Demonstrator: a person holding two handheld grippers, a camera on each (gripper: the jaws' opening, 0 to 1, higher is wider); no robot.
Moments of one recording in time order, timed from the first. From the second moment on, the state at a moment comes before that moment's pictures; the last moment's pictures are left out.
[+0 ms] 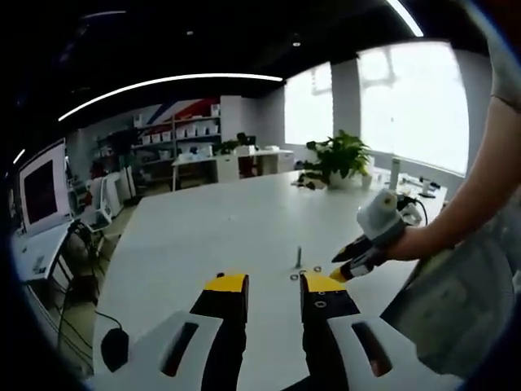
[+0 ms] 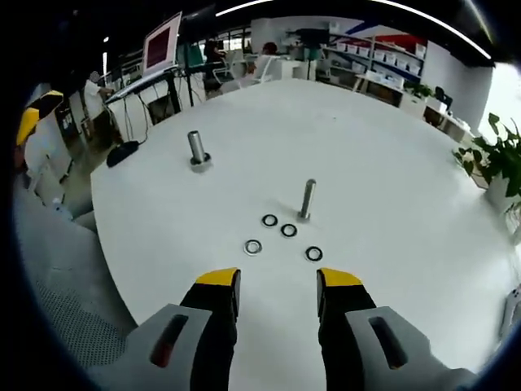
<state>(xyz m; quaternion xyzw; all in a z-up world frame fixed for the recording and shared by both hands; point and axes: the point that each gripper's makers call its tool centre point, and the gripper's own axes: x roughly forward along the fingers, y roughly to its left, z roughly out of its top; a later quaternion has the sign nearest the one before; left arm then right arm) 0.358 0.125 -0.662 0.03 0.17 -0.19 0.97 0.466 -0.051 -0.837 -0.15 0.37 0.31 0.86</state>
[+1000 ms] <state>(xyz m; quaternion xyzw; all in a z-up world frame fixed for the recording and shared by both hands) 0.358 0.126 -0.669 0.04 0.18 -0.19 0.96 0.467 -0.024 -0.869 -0.13 0.39 0.33 0.85</state>
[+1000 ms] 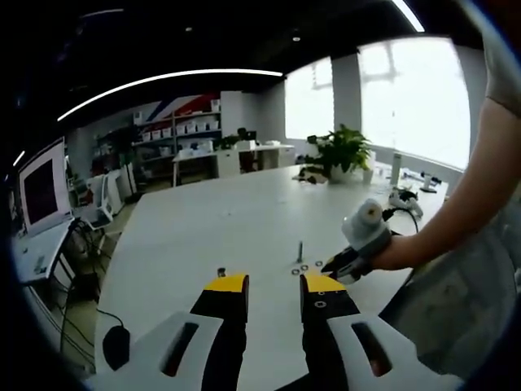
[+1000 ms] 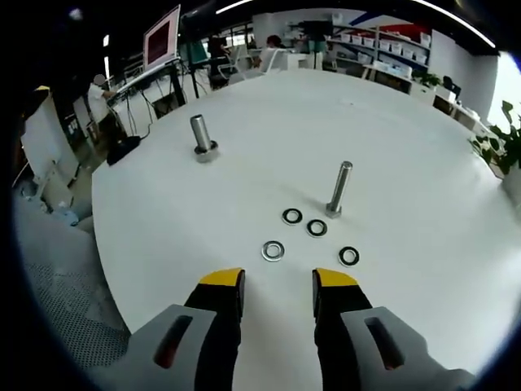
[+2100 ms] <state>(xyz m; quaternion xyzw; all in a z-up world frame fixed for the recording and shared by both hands) 0.358 0.127 -0.674 0.04 0.19 -0.19 0.96 0.479 -0.006 -0.875 -0.21 0.41 0.40 0.79</state>
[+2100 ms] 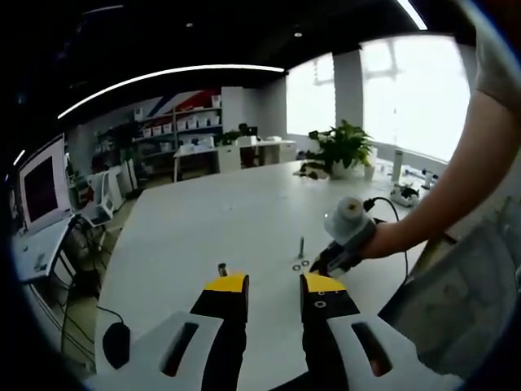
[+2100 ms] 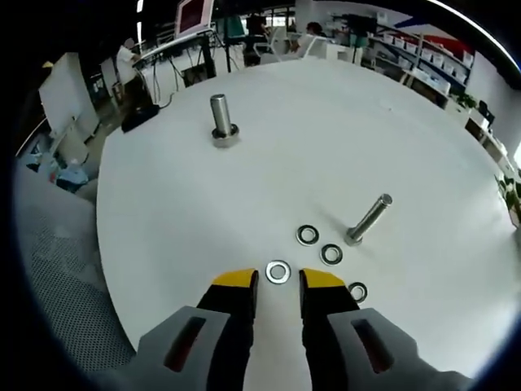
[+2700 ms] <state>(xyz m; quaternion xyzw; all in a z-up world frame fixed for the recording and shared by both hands) 0.358 0.127 -0.675 0.04 0.20 -0.19 0.96 0.480 -0.004 -0.876 -0.26 0.45 0.44 0.73</state>
